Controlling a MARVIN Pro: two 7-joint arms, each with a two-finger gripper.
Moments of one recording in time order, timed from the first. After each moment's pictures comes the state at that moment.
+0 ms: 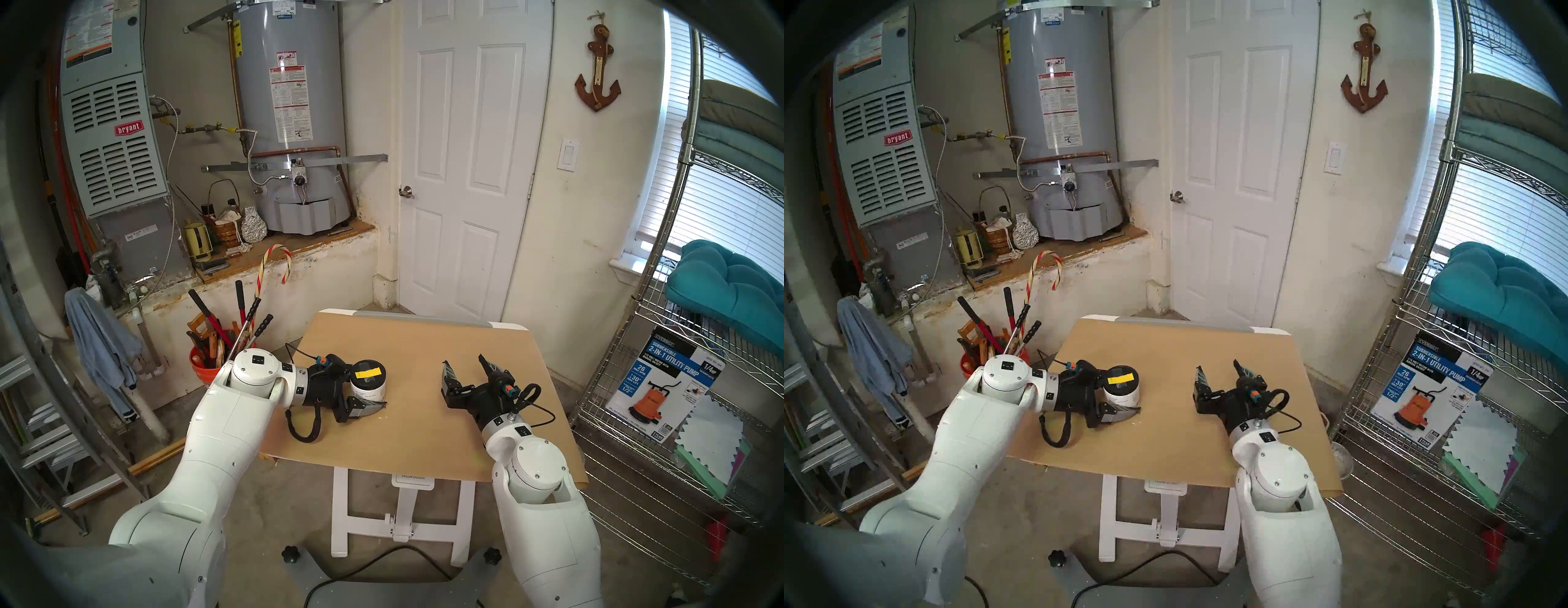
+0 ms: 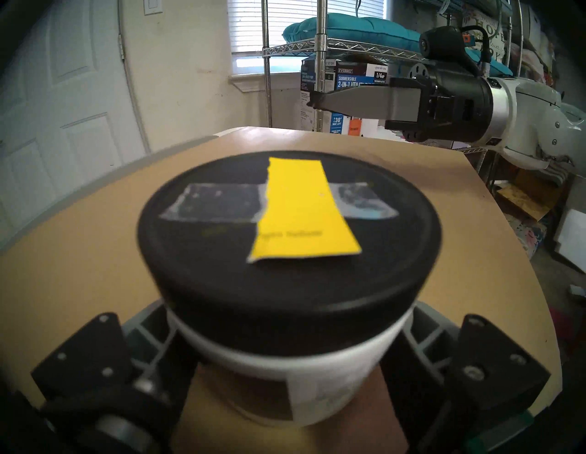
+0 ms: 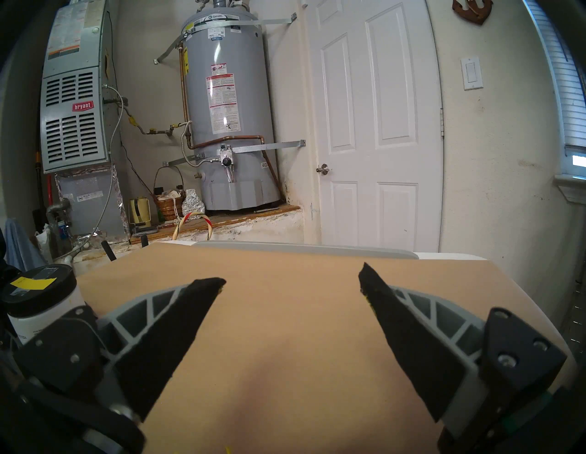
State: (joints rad) left arm 1.16 -1.36 -1.51 -1.06 0.20 0.01 -1.28; right arm -1.72 -1.59 1.57 -1.66 0.01 -0.02 0.21
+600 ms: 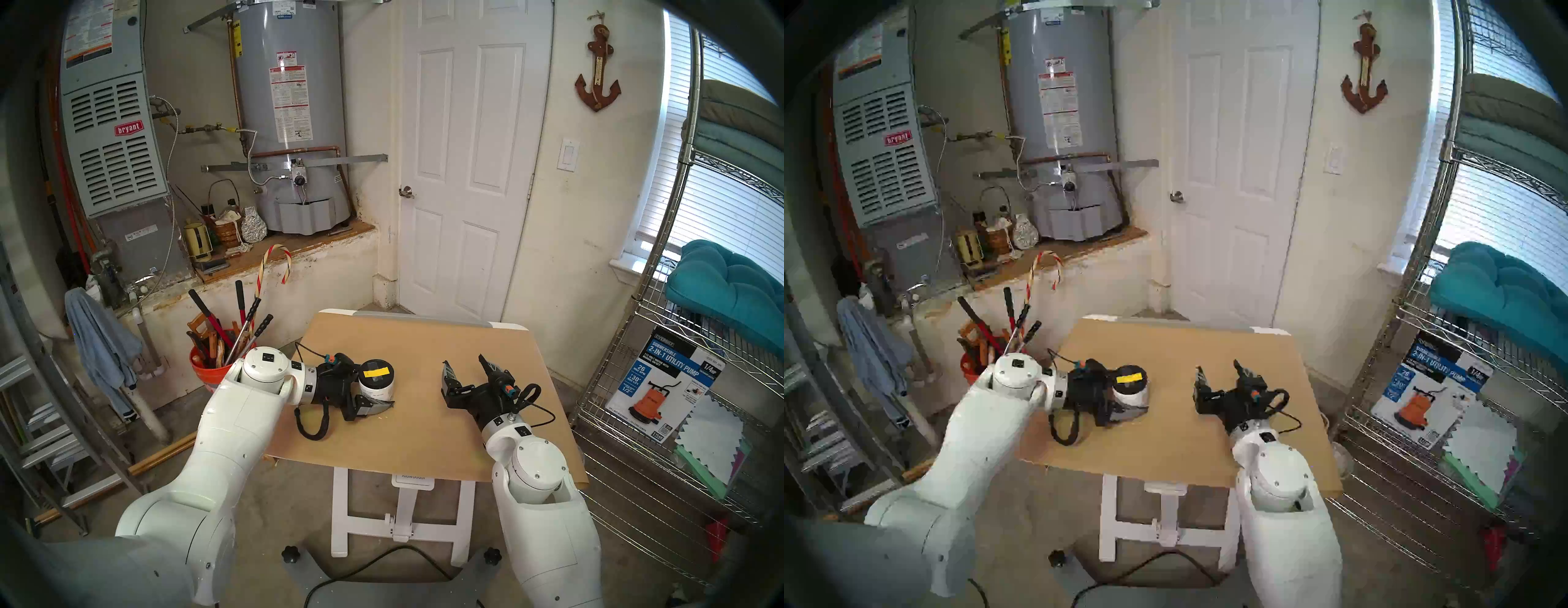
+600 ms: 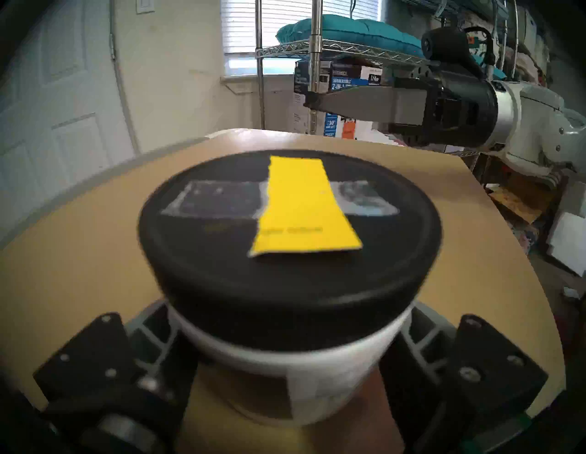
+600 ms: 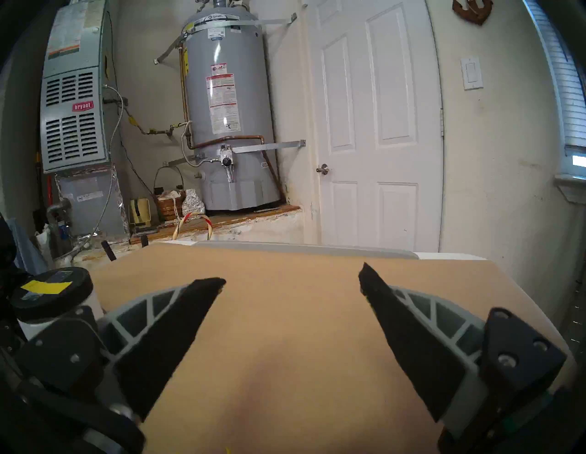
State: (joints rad) left arm 1.08 -1.41 -1.47 -0.93 0.20 -0.02 -1.28; right arm -1.72 -1.59 1.57 -1.66 0.01 -0.02 0.21
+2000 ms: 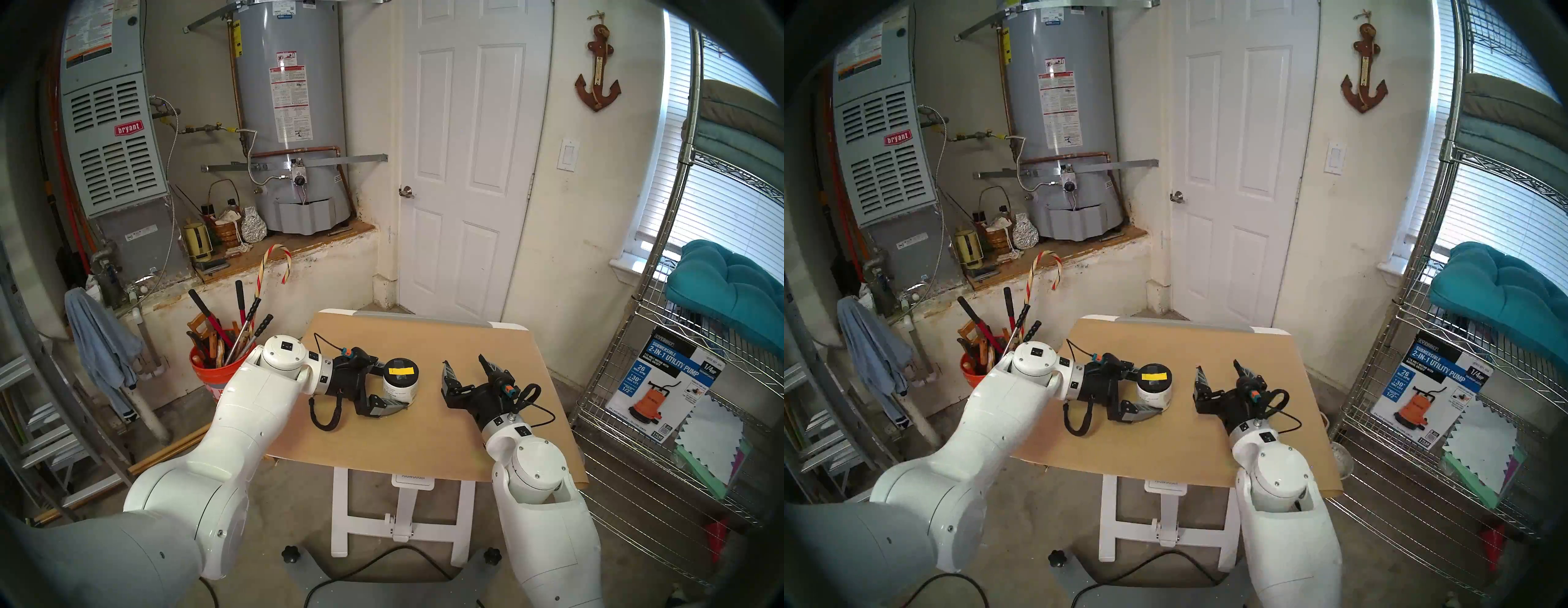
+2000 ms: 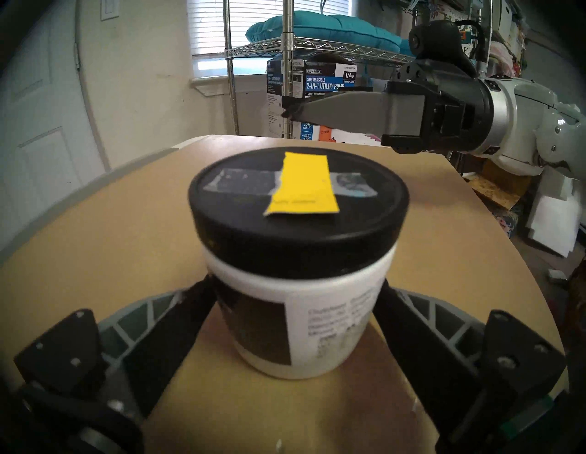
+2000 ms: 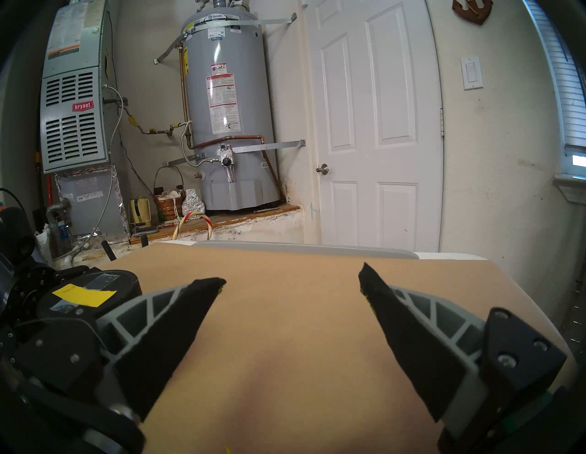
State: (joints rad) left arm 0.98 -1.42 -1.42 -0.82 0.21 -0.08 -1.33; right arm -1.72 -1.59 1.57 -1.66 0.01 -0.02 0.21
